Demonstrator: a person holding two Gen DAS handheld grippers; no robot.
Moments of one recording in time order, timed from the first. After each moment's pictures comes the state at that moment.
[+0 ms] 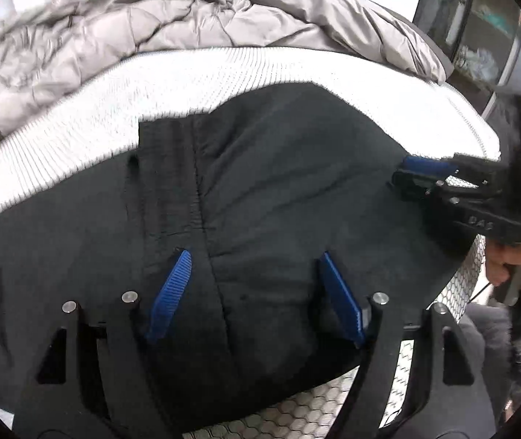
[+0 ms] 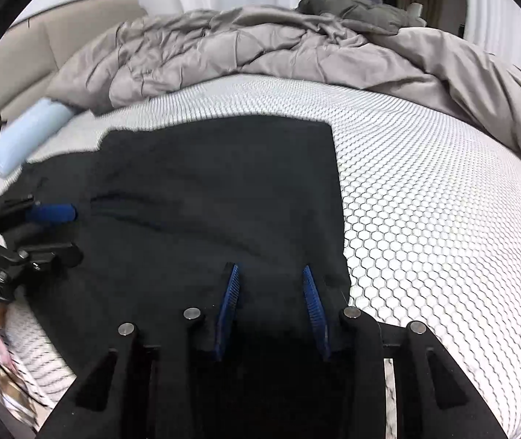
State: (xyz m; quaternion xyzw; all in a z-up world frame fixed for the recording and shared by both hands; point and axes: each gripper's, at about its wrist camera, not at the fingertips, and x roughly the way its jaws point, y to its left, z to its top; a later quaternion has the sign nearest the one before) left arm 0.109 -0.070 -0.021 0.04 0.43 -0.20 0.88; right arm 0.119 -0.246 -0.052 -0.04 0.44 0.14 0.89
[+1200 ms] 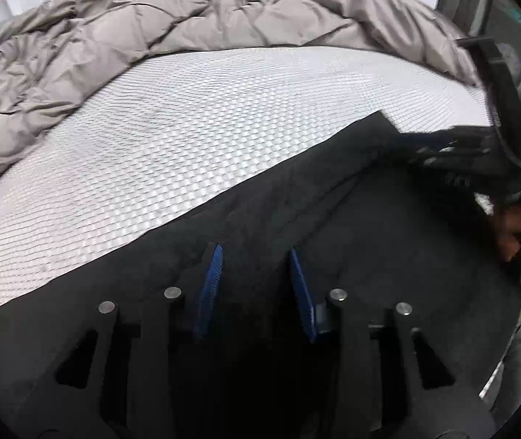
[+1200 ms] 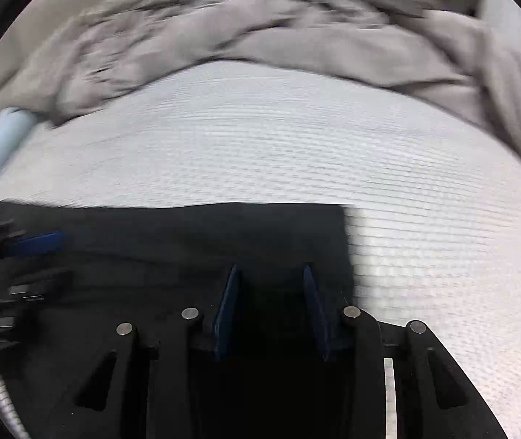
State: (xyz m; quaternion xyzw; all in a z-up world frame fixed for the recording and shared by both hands) left arm 0.241 -0.019 -0.030 0.06 0.46 -0.16 0.87; right arm 0.260 -0.213 -0.070 -0.06 0.50 0.08 0.86
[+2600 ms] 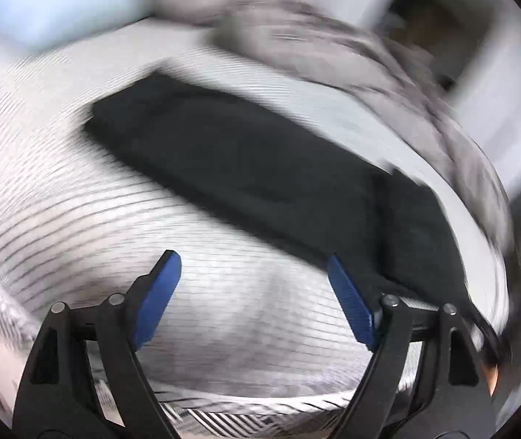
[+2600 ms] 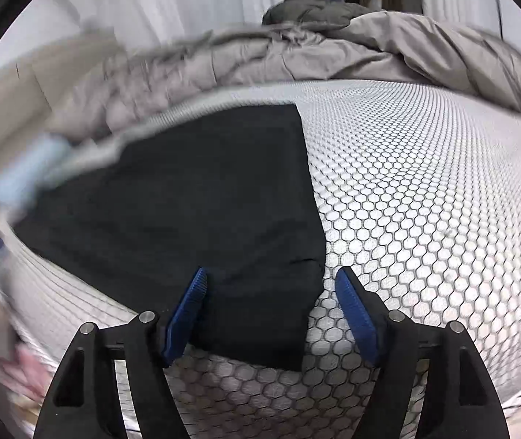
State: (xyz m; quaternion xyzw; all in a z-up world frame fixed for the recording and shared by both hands) left arm -0.068 0.234 -0.018 -0.29 0.40 0.07 0.87; right arm 0.049 -0.286 -0.046 0.09 0.41 0.13 0.90
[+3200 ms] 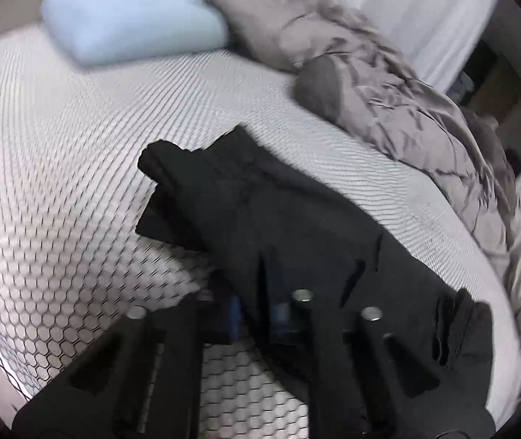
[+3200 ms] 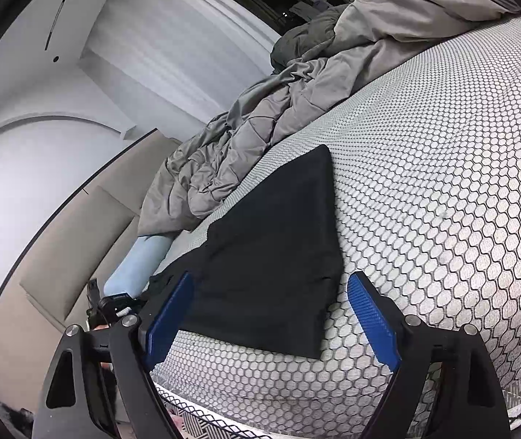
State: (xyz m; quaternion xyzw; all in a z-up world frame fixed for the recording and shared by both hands) left arm 0.005 0.272 -0.008 -0.28 0.33 0.21 0.88; right arm 0.048 -0.353 -0.032 0.31 0.34 0.23 0.86
